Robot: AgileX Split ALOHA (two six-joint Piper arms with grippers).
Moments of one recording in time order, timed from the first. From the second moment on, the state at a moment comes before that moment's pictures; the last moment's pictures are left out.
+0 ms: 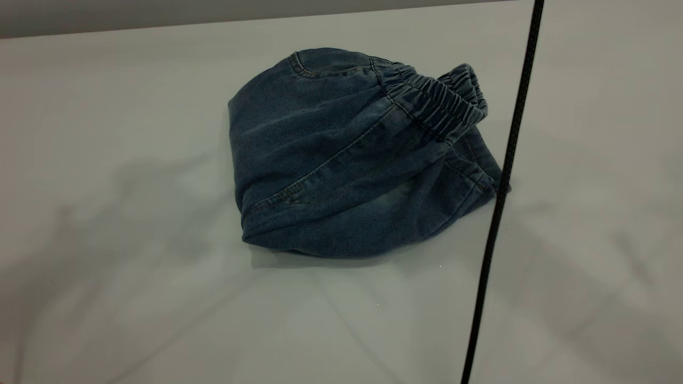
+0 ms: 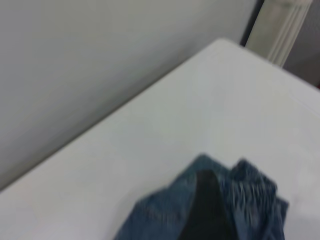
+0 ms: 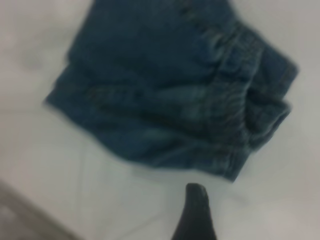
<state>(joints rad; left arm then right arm) -0.10 1.32 -1.30 -0.81 0.89 0.94 0.68 1.66 -1.60 -0.04 1.20 -0.04</state>
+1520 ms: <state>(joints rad) -0.10 0.12 -0.54 -0.03 1.12 -0.06 0.68 0.23 -0.54 0.06 1.04 0.02</state>
